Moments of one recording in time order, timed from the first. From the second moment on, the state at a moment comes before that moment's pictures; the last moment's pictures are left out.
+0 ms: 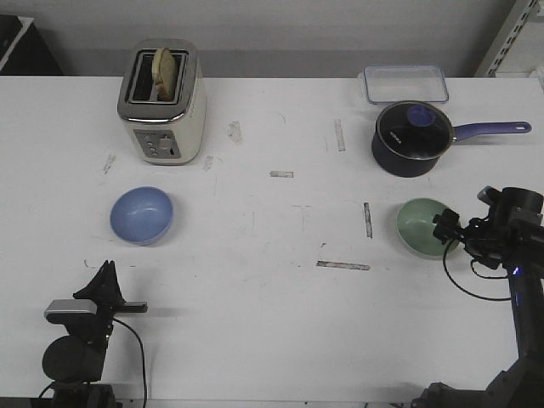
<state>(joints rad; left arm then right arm) -0.03 0.01 0.03 0.10 -0.06 -0.01 -0.38 1.44 1.09 -0.76 -0.28 0.22</state>
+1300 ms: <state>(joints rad) -0.03 0.01 0.03 0.10 -0.06 -0.01 0.33 1.46 1.05 -0.46 -0.21 0.49</state>
